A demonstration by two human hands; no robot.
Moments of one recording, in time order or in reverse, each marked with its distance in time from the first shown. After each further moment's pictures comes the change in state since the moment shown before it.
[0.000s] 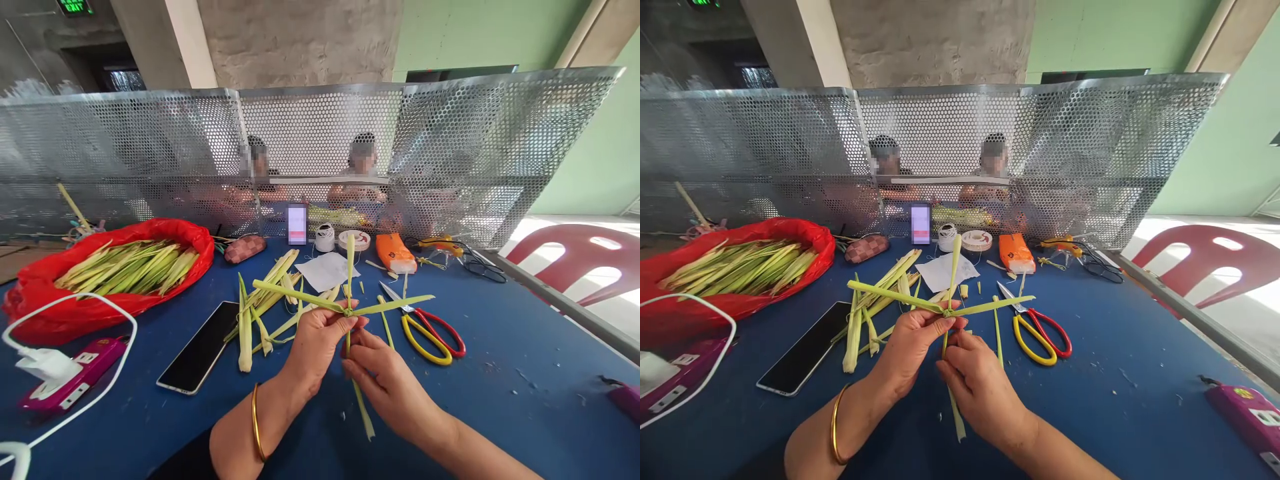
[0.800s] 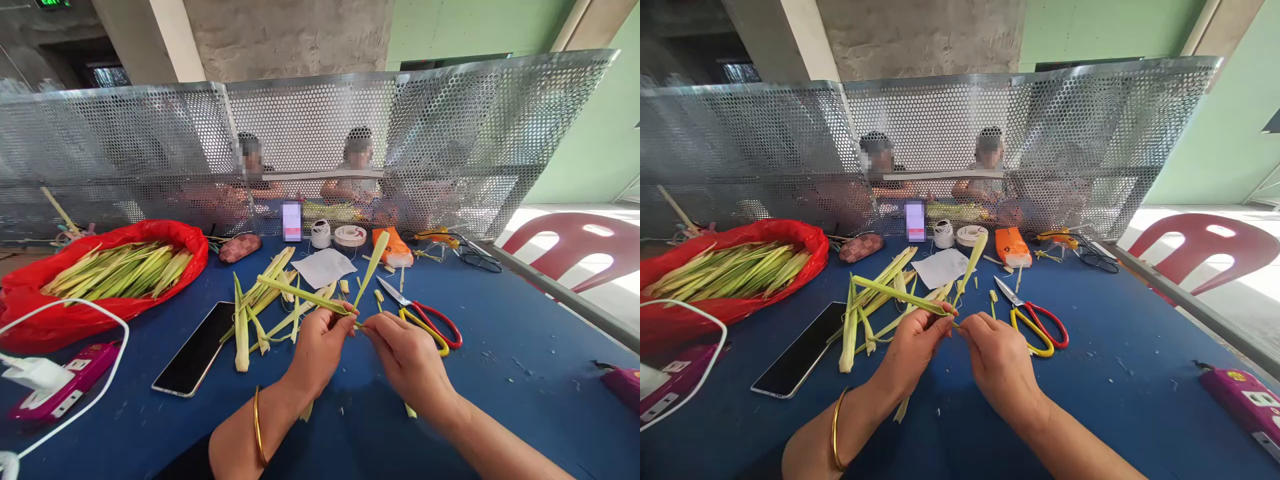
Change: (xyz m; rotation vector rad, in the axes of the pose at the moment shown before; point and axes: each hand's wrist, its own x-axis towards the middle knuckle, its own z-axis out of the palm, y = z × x) left_hand -0.005 -0.008 0.004 0.260 0.010 0.098; right_hand 0.001 0.005 -0.025 -0.310 0.237 0.045
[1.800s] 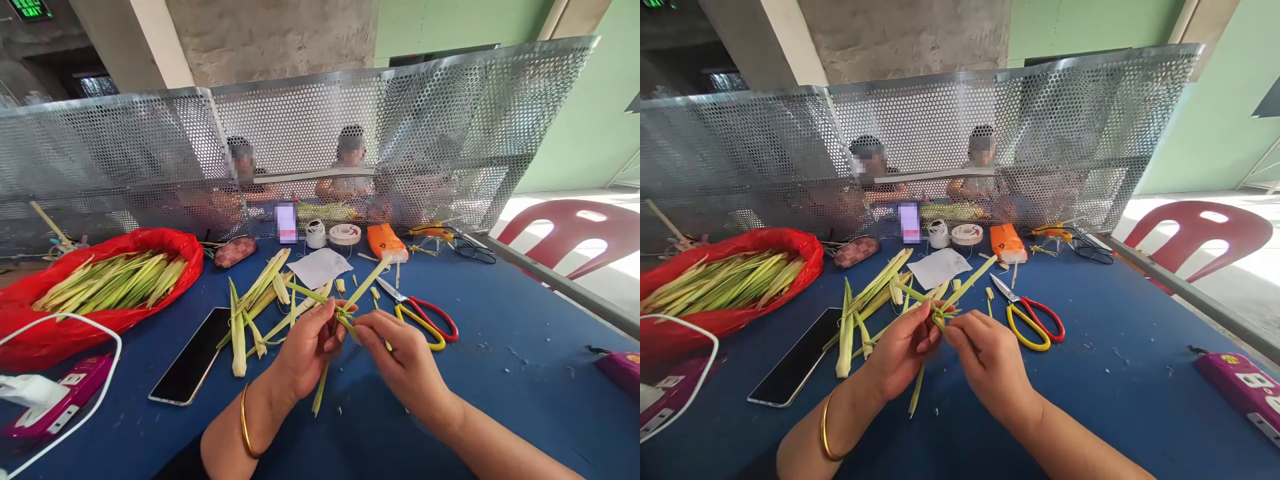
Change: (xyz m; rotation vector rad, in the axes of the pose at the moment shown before) left_hand 0.004 0.007 -0.013 -0.445 -0.232 -0.258; right_hand 0.000 -0.006 0.004 0.344 0.044 0.104
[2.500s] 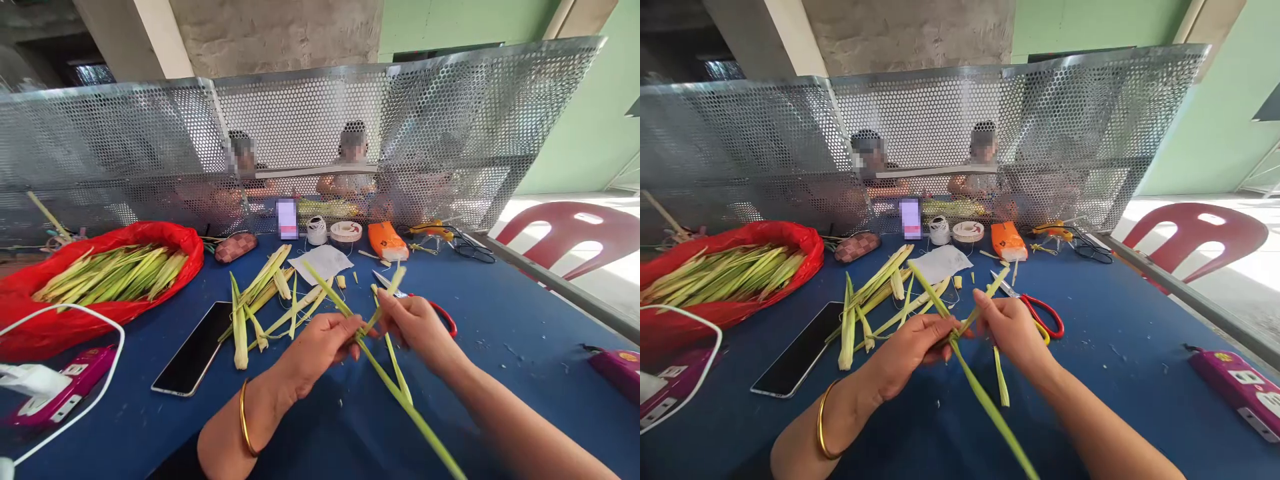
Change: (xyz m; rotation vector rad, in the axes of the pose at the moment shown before) left_hand -0.012 0.007 0.013 0.478 -0.069 -0.092; right_hand 0.017 0.014 -0.020 0.232 -0.021 0.508
